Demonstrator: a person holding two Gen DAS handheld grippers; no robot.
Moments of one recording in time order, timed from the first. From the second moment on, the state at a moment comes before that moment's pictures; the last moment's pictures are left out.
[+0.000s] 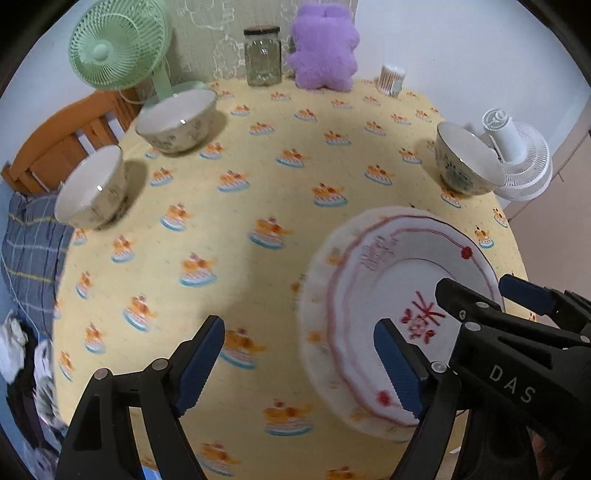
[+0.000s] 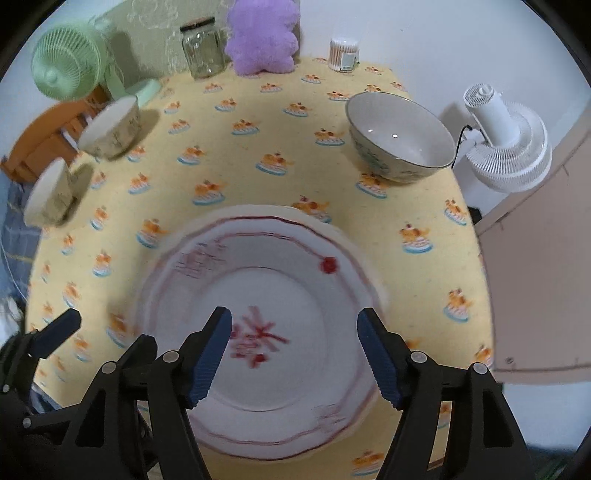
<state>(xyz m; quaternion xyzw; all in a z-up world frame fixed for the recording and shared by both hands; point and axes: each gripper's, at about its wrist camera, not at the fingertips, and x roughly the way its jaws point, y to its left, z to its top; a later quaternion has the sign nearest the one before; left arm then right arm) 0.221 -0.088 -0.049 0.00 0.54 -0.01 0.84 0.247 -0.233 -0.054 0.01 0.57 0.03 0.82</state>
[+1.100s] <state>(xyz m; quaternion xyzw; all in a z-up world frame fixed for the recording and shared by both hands) 0.277 0.155 -0.023 -0.01 0.51 0.02 0.86 0.292 0.018 -0.015 0.02 0.53 0.04 0.85</state>
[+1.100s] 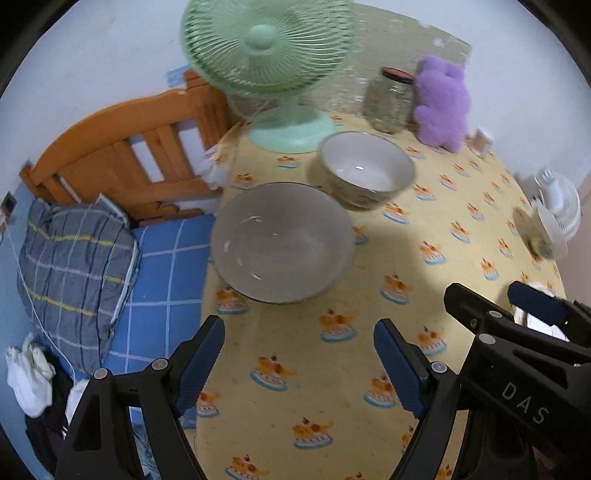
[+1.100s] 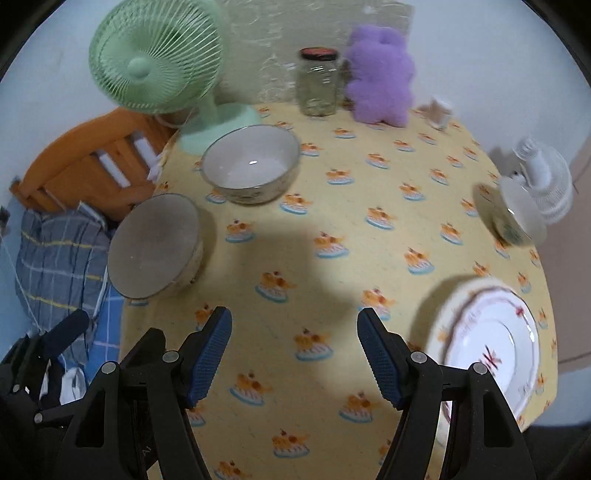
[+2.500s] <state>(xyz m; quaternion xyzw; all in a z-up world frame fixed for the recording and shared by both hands) 0.357 0.204 -0.067 -0.02 0.53 0.04 0.85 0.381 0.108 -0.060 0.00 0.54 0.09 0.84</state>
